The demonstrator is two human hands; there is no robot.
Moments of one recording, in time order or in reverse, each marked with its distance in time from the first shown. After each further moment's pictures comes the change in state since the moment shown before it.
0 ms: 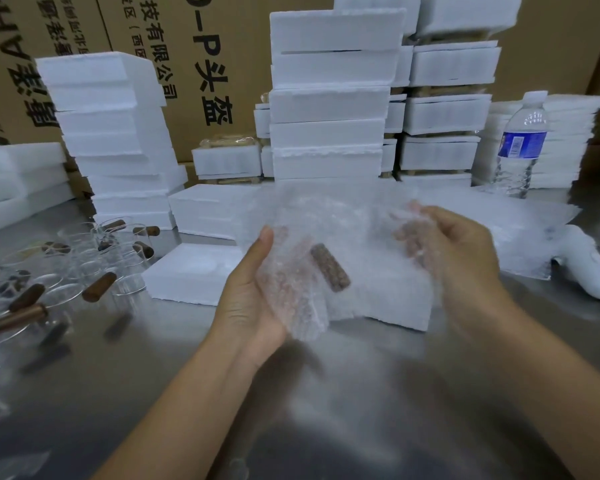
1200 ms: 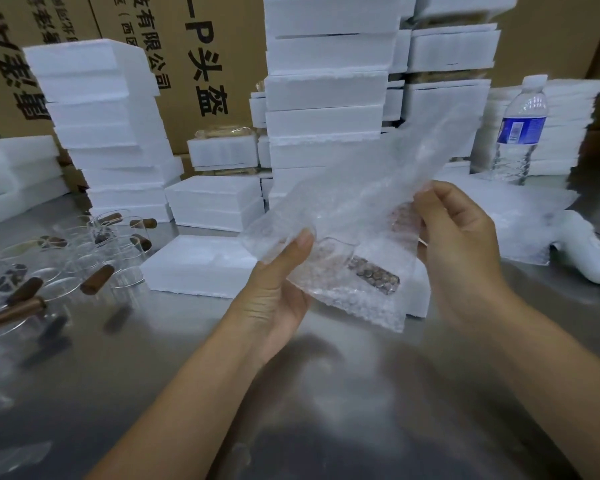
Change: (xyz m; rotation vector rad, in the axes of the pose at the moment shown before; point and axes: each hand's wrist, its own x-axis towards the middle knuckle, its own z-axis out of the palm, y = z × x) left_hand 0.002 -0.011 -0.003 0.139 -0.219 0.063; right_hand -0.007 0.001 0.005 0.234 -0.034 -0.088
